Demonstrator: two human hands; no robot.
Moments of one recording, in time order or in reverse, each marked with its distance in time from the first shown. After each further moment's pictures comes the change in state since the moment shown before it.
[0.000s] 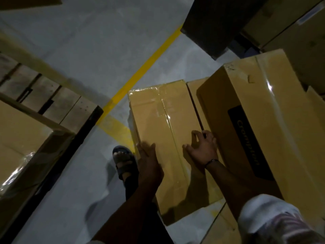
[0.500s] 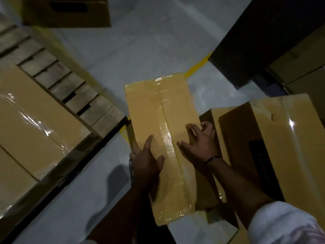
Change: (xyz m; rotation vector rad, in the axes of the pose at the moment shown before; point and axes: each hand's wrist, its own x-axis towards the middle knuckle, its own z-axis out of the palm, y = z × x) left_hand 0.010 -0.015 -0.117 -0.197 0.311 -0.195; right_hand 0.000 -0.152 -0.050 0.050 0.066 -0.392
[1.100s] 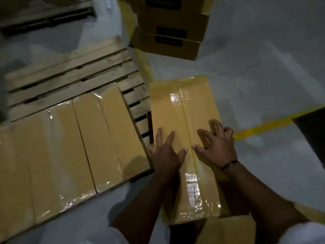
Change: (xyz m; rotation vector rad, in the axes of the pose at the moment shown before) left_hand 0.185 -0.019 -0.186 -0.056 0.309 -0.231; right_hand 0.218 -0.240 0.051 -0.291 -0.084 -0.548
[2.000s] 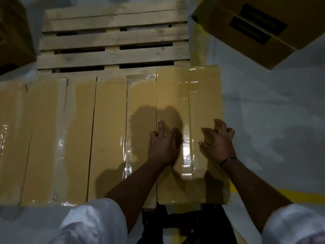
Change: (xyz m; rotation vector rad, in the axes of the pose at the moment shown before) left_hand 0.239 -0.119 0.001 0.151 -0.110 -0.194; right_hand 0.277 -0.080 0.140 0.093 -0.392 -0.226
